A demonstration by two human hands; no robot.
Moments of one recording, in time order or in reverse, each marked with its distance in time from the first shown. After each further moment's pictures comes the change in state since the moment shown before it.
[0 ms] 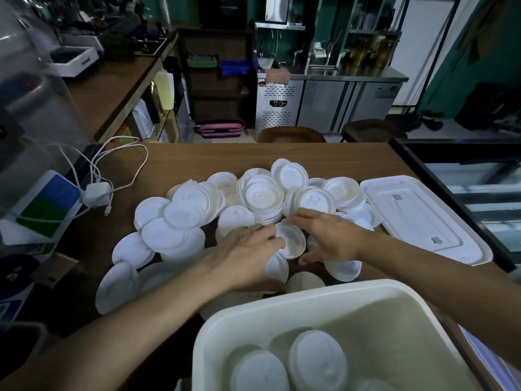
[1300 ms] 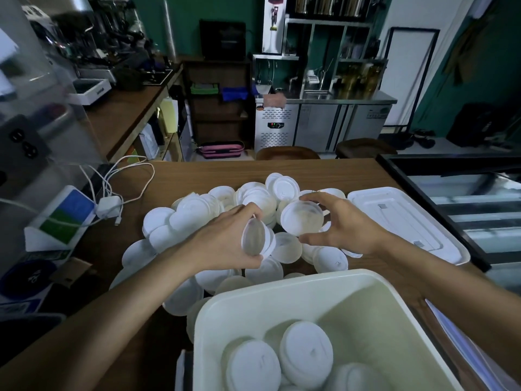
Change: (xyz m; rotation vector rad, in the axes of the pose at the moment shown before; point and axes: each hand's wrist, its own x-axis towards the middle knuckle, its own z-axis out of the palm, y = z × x) left_hand -0.030 -0.009 -0.045 -0.329 0.219 -0.118; right_hand -0.058 -0.027 -0.046 0.504 0.388 0.151
